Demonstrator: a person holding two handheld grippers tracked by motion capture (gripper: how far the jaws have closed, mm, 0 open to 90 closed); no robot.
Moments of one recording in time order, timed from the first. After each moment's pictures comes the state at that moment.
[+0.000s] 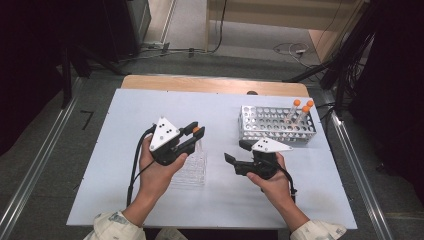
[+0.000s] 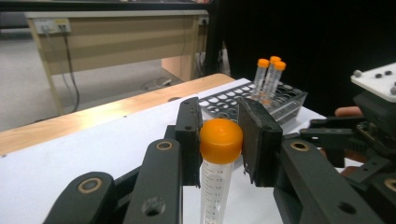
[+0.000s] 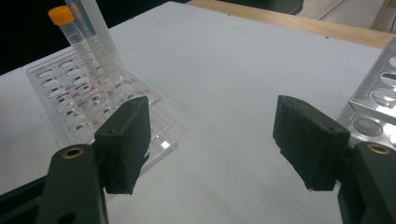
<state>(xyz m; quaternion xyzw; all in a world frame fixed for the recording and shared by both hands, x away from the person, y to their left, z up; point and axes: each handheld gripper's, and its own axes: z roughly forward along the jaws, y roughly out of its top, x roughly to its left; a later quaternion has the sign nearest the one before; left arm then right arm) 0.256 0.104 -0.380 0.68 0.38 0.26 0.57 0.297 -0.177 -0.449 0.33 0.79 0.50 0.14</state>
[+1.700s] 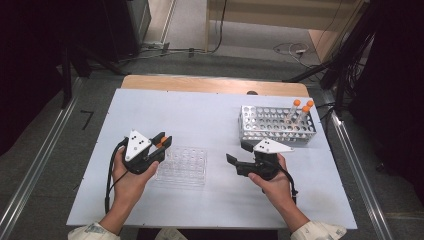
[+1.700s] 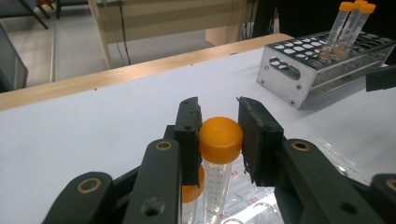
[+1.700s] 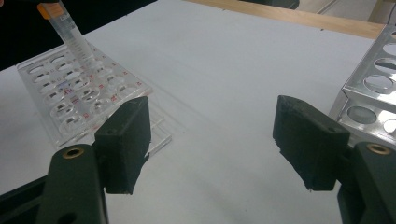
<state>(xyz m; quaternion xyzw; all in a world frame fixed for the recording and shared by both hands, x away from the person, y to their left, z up) 0.249 0.160 -0.430 0.69 0.44 0.30 0.50 0.298 -0.181 -0.455 0.34 0.79 0.50 0.14</state>
